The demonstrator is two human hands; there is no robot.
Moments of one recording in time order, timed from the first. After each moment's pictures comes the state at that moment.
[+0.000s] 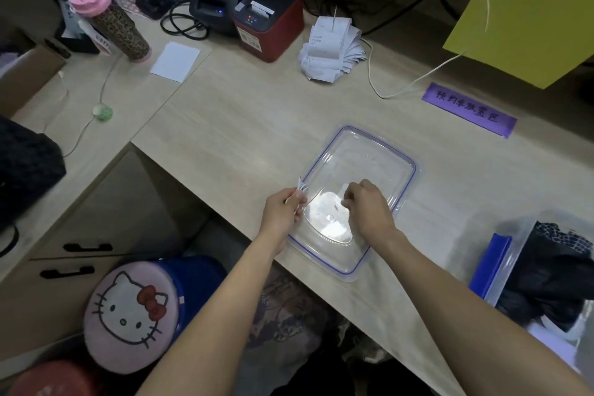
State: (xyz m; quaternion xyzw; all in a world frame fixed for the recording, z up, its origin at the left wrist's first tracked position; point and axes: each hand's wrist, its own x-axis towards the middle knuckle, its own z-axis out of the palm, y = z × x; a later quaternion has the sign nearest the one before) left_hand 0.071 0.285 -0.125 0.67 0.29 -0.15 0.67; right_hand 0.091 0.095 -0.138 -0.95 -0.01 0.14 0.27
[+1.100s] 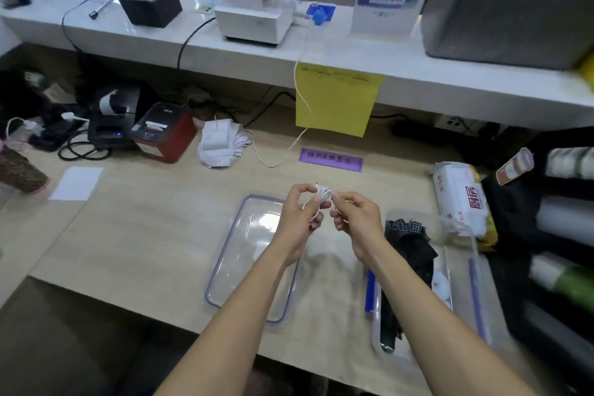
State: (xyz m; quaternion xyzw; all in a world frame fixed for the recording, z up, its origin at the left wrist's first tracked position) left_hand 0.098 0.096 -0.003 0.58 0.01 -0.26 0.78; right_hand 0.052 -0.031 0.011 -0.55 0.30 -0.05 0.77
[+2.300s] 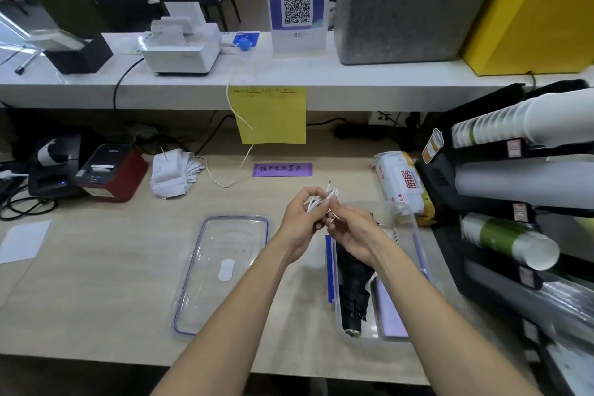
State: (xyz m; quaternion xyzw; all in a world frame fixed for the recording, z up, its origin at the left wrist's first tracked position) left_hand 0.054 0.014 0.027 0.56 -0.11 -0.36 0.73; right_hand -0.018 -0.101 0.030 -0.40 0.31 -0.01 0.86
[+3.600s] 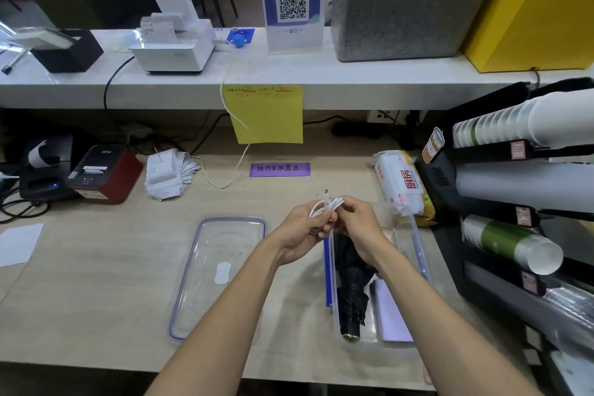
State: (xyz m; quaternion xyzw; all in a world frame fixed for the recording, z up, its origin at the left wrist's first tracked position) left_hand 0.064 0.012 0.026 0.49 -0.11 -0.51 0.70; right_hand -0.008 -0.117 0.010 -0.61 0.27 -0.09 0.74
